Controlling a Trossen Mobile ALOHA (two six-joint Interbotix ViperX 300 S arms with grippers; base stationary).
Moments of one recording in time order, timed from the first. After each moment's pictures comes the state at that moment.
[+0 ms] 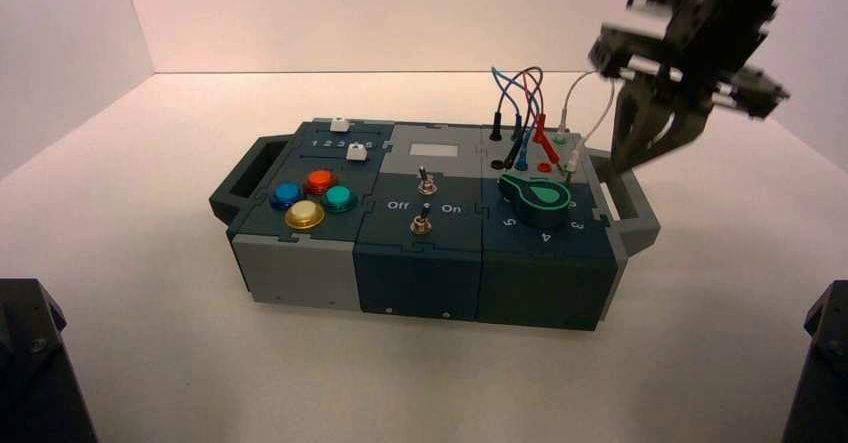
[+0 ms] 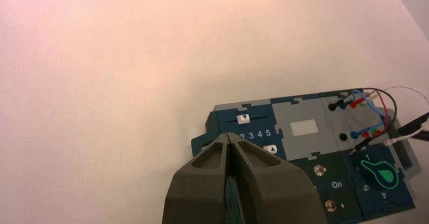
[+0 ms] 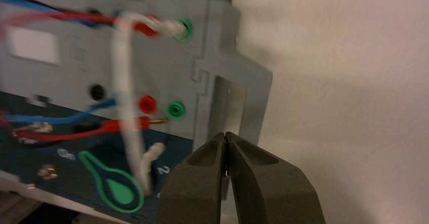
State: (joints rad) left arm -0.35 -0.78 0.94 -0.09 0.62 -0.08; right arm 0.27 -0.15 1.00 0.37 0.60 0.00
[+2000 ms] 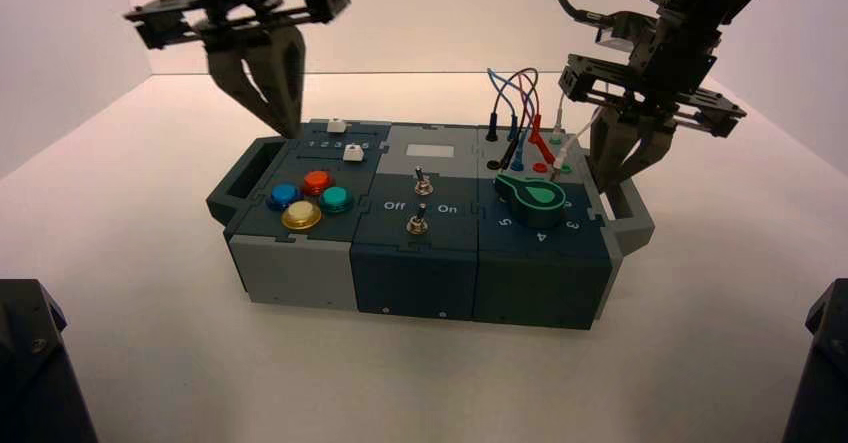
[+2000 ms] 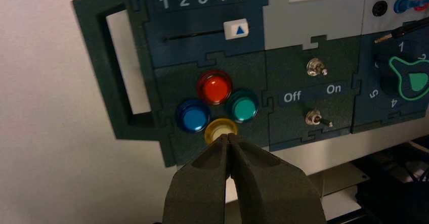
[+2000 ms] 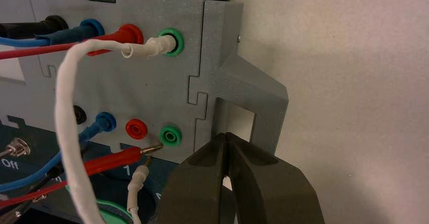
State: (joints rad) left arm -0.64 -0.23 0.82 -0.17 0.85 -0.30; right arm 0.30 0.04 0.91 0.39 0.61 0.00
